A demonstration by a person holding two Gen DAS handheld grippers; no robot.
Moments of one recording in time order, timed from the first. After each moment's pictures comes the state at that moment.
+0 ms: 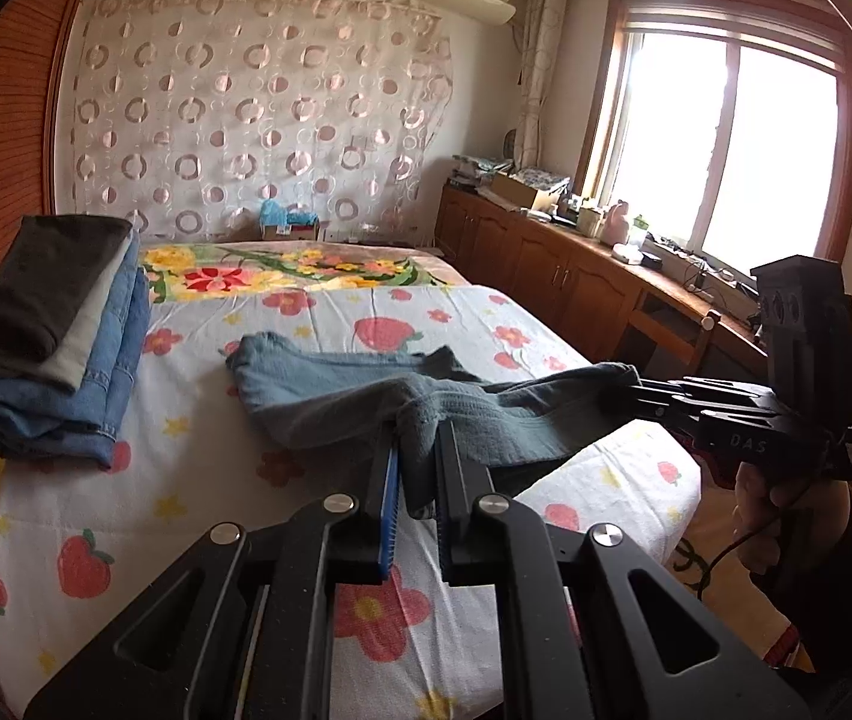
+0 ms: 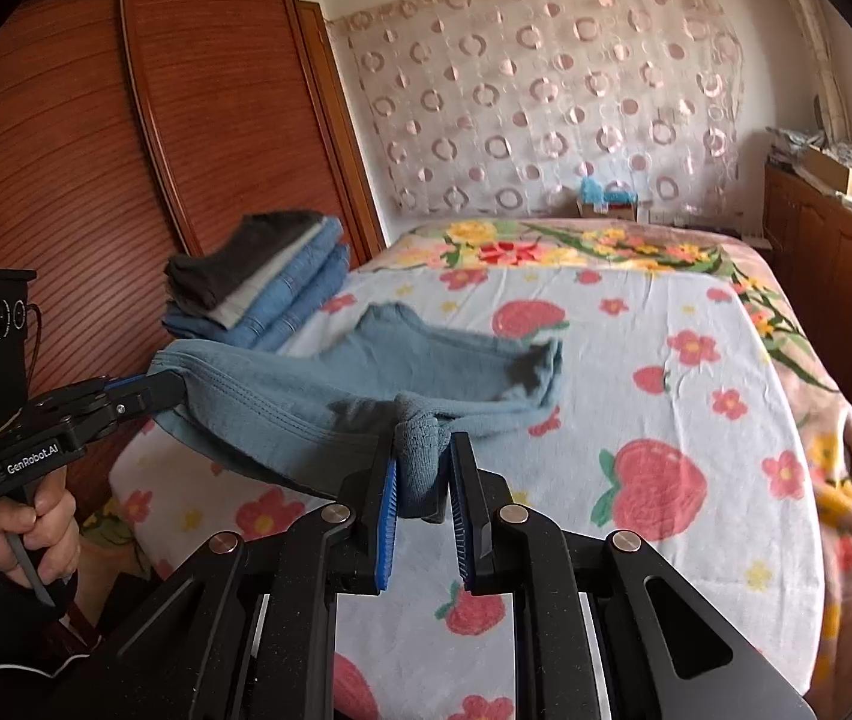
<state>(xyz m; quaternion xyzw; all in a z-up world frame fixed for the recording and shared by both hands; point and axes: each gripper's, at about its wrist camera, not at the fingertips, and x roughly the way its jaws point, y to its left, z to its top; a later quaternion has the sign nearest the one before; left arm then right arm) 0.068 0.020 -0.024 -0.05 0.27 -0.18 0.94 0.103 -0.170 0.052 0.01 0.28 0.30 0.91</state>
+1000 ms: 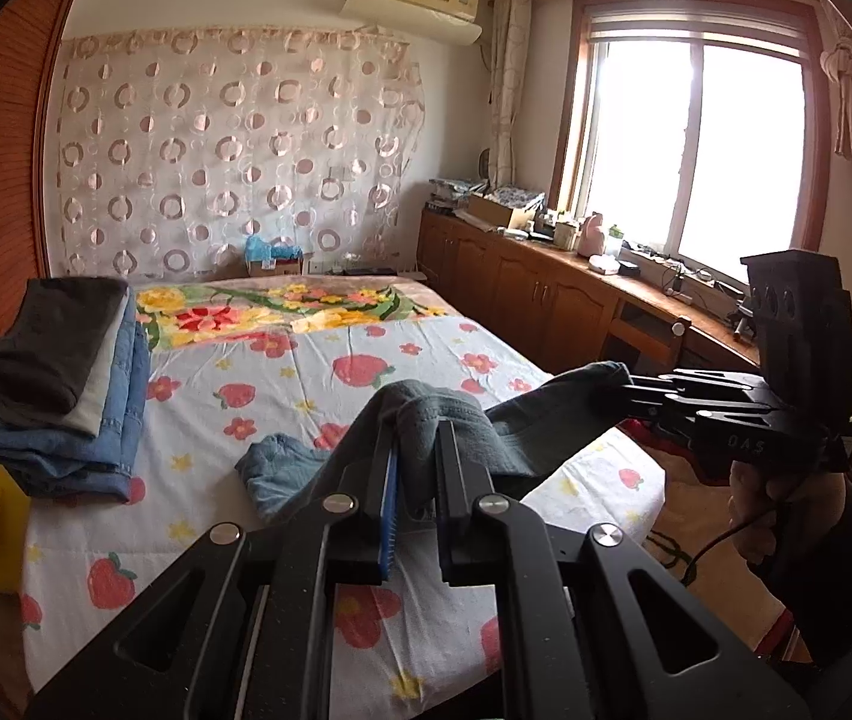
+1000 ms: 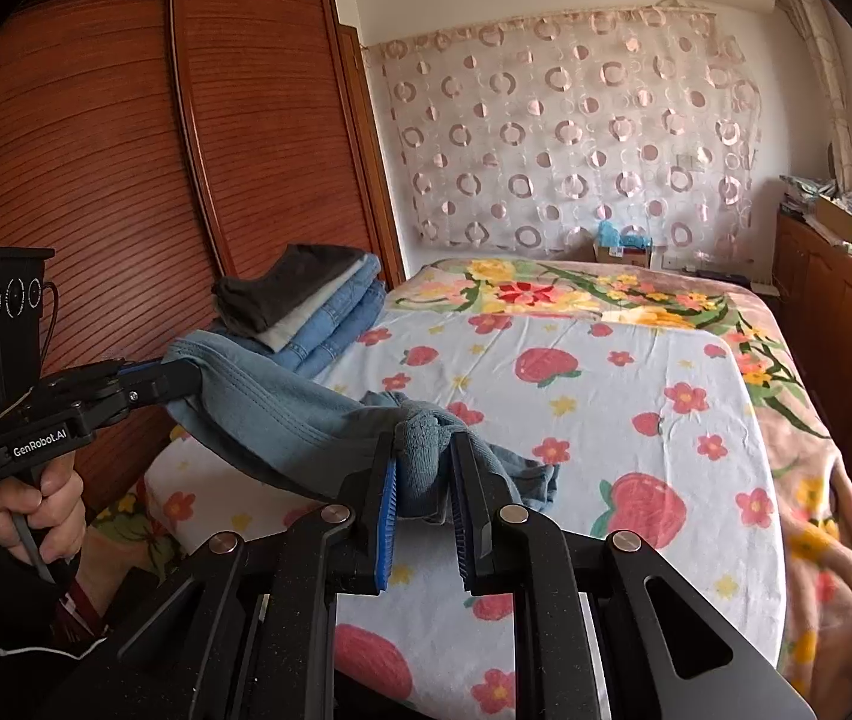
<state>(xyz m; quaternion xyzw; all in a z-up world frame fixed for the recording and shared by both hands) 0.043 0.016 -0.003 -0.03 0.24 -0.20 0.95 0.089 -0.176 0.047 -0.01 0.24 0.32 0.92</state>
